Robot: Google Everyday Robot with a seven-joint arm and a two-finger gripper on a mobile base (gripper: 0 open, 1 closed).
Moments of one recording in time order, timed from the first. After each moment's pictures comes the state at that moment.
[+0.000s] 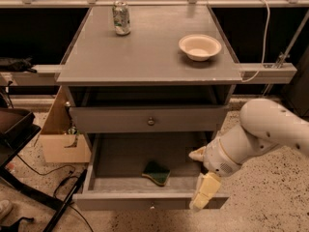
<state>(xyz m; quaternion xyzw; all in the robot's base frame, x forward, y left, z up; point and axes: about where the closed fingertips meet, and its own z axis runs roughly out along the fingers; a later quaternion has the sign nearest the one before) 0.404 -0.107 0.664 -0.58 0.75 0.28 0.14</state>
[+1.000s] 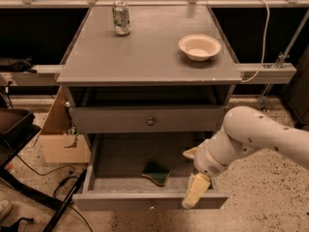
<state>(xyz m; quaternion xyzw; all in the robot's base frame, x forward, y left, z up) 0.426 -0.091 0.623 -0.61 0.74 0.24 0.15</state>
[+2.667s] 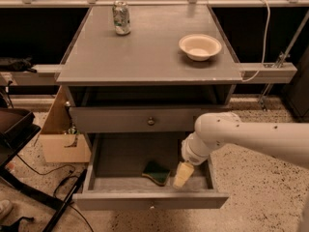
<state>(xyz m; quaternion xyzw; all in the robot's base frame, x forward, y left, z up) 0.524 -0.101 0.531 -0.59 0.79 0.10 0.14</state>
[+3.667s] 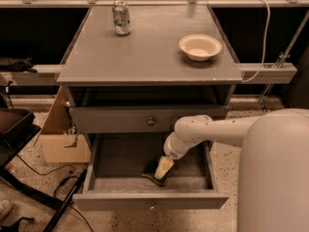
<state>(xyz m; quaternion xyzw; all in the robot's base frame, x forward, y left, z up) 0.591 -0.041 0.463 -0.57 0.80 0.11 0.17</state>
